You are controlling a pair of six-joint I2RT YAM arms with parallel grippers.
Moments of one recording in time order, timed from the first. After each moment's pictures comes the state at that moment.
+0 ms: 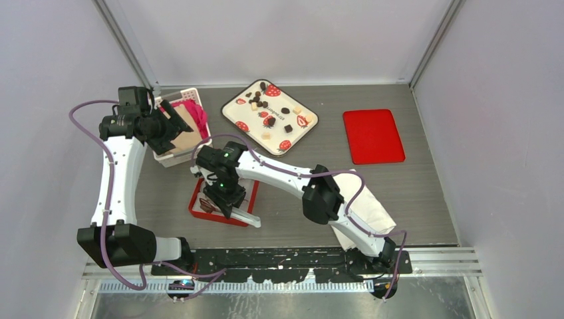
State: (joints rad) left arm 0.11 1.33 1.48 -1.05 0.14 -0.63; right arm 1.14 2.42 2.35 -1.28 -0.32 0.21
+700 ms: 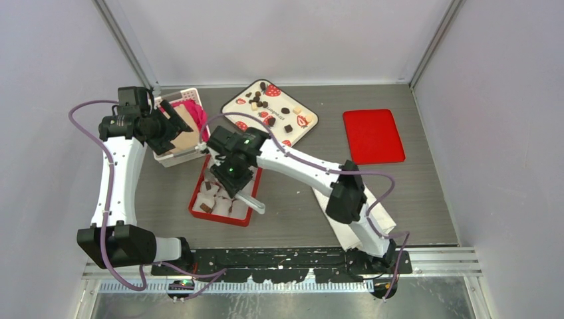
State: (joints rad) left arm 0.11 1.32 1.48 -1.05 0.14 -0.63; right arm 1.10 2.21 2.23 -1.16 -0.18 0.23
